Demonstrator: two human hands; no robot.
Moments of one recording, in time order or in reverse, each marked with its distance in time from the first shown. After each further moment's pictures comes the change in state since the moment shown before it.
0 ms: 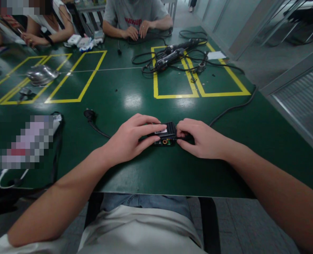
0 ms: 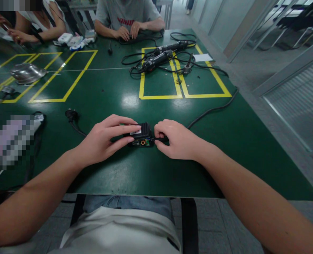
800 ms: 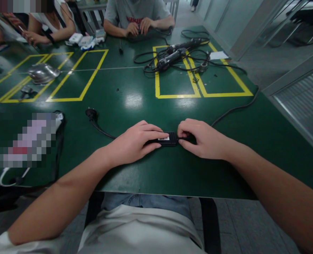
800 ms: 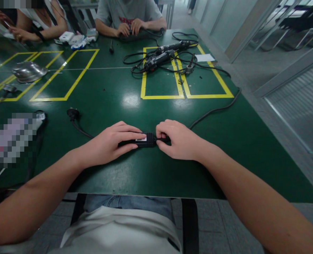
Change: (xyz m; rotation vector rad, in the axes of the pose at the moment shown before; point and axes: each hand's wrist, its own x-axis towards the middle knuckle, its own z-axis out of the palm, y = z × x) left_hand 0.002 0.000 0.005 -0.075 -0.151 0.001; right_hand 0.000 0.001 0.000 0.003 -0.020 0.008
